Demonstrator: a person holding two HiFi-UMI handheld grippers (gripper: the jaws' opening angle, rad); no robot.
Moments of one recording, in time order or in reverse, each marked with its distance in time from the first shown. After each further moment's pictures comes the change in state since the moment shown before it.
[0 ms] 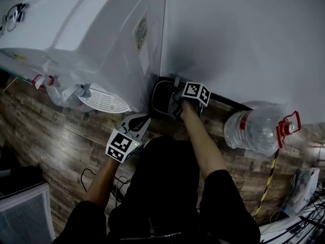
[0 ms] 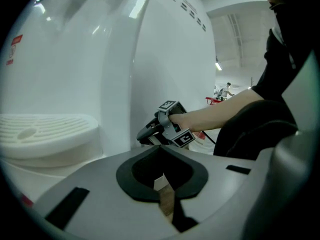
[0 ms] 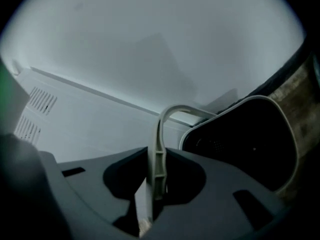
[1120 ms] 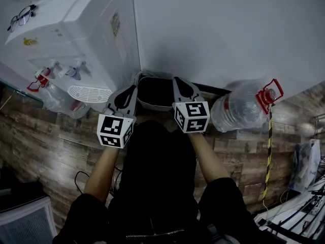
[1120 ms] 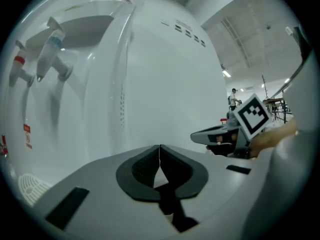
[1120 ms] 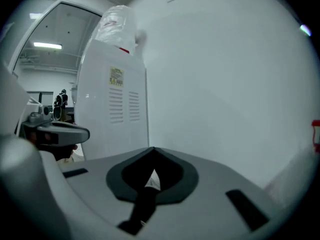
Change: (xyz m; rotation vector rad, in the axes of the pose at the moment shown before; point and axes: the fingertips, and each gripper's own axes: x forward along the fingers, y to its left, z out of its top) left arm -0.032 -0.007 0.129 0.051 -0.247 0.230; right arm -0.215 0.123 -0.004 -1.035 -0.556 -0.274
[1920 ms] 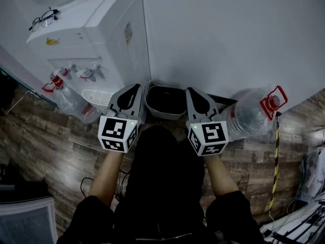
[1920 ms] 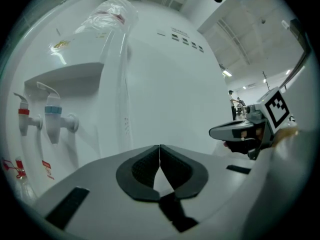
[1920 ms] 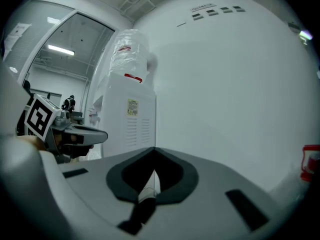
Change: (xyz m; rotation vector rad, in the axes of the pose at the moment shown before) left arm -0.032 -0.003 0.065 0.049 -0.067 0.065; right arm -0.080 0.022 0.067 -0.067 -0.150 0.034
